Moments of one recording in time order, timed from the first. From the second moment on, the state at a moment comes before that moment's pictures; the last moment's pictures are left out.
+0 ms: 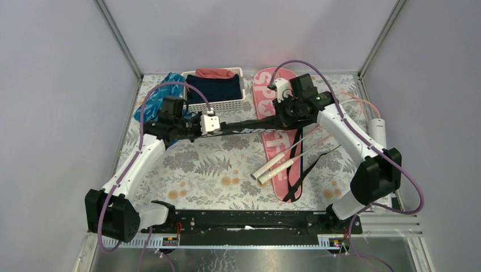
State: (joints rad) left arm -0.25 1.22 1.03 -0.59 0.69 1.03; right arm 0.44 1.58 1.43 -0.75 -0.34 -0.16
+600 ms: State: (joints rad) left arm -0.10 1.25 1.10 -0.77 0.75 1.23; right arm 0.16 1.54 1.43 -0.85 -0.22 -0.34
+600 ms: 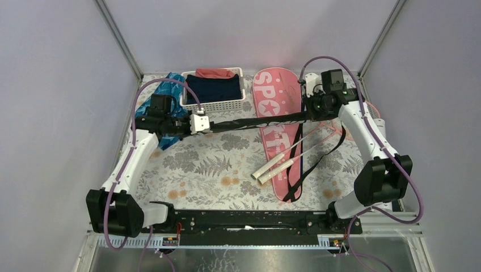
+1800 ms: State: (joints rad) left arm 0.09 1.33 1.20 -1.07 0.67 1.51; right arm -0.15 1.68 1.39 -0.89 -0.29 -0.51
